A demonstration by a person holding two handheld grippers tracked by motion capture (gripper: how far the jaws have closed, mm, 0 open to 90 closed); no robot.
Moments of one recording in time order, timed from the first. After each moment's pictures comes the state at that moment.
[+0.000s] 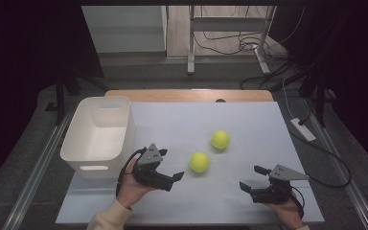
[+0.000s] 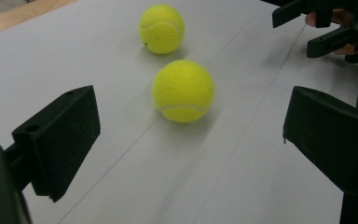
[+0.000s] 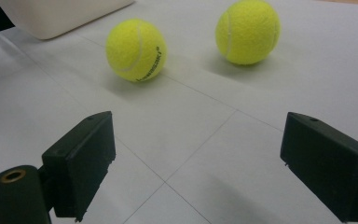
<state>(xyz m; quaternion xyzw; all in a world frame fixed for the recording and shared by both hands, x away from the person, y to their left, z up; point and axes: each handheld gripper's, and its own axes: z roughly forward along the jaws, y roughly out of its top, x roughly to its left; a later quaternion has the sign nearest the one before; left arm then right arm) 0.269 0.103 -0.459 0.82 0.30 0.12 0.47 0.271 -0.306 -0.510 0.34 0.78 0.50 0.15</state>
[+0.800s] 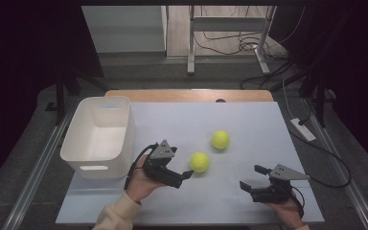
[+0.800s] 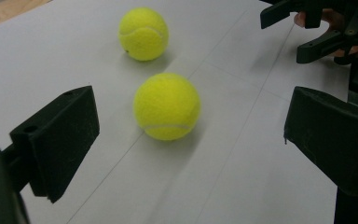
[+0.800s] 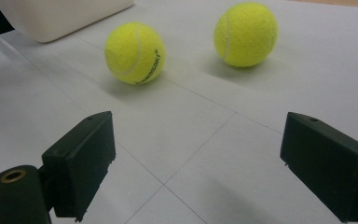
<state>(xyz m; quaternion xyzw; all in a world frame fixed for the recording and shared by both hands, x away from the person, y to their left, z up) 0.283 0.077 -0.453 0.84 0.28 0.10 0.46 0.272 -0.307 -0.510 0.34 0.78 0.50 0.15</state>
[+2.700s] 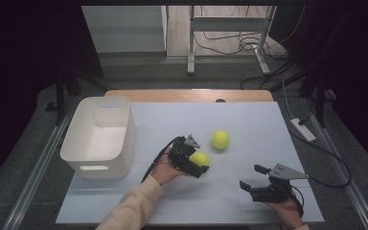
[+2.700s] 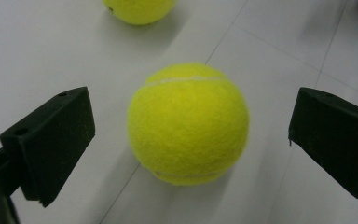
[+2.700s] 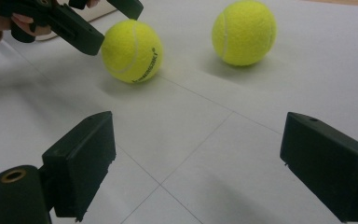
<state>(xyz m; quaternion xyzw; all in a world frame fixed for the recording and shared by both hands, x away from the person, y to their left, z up) 0.347 0.016 -0.493 0.88 0.29 0.05 0.36 0.274 -0.306 -0.510 0.34 0.78 0.50 0.15</state>
